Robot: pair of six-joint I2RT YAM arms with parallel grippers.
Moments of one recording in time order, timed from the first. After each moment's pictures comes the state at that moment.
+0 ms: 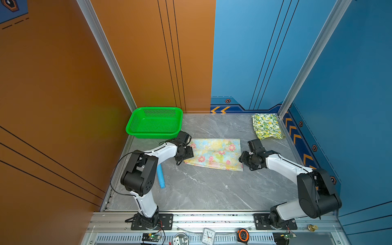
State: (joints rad) left arm -0.37 1.79 1.08 -0.48 0.06 -0.62; right arm 0.28 1.49 0.79 -0.40 -0.08 0.75
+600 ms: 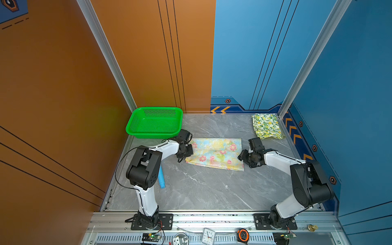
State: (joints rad) left arm -0.36 1.88 1.16 -0.44 0.09 -0.56; right arm 0.23 1.60 0.82 -0.30 -0.16 0.73
